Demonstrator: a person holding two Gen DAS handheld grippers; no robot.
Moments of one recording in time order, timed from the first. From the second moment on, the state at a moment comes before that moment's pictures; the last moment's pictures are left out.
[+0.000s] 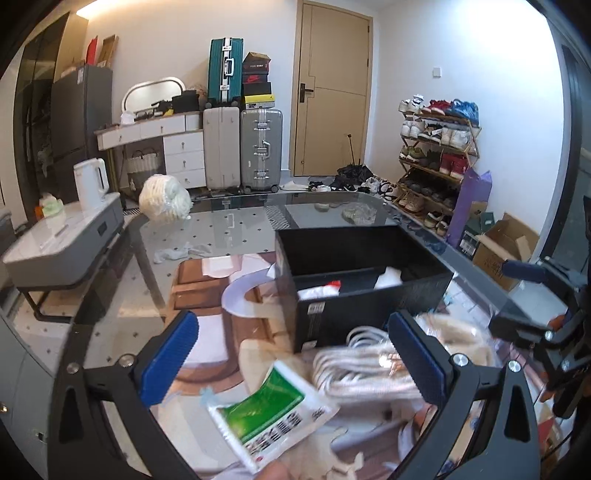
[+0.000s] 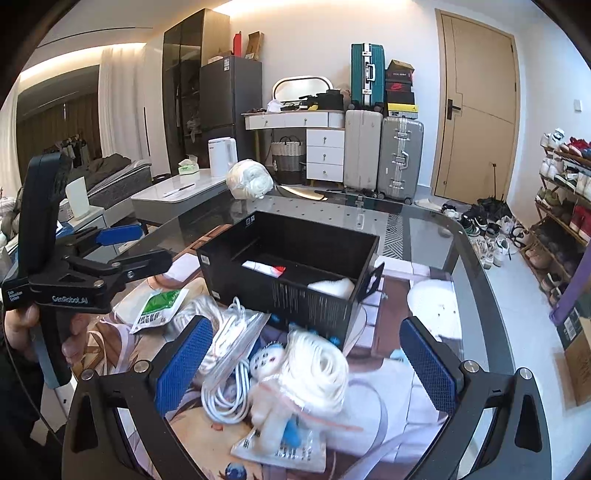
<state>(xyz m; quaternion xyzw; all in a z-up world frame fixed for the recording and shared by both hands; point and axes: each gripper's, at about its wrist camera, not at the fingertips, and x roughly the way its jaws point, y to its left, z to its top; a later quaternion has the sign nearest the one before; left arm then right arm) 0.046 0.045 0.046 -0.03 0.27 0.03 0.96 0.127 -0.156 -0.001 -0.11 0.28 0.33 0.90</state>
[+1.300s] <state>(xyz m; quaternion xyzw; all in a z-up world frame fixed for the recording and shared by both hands) 0.019 0.048 -0.004 -0.04 0.34 0.02 0.94 0.115 -0.182 -0.047 -0.07 0.37 0.33 0.87</state>
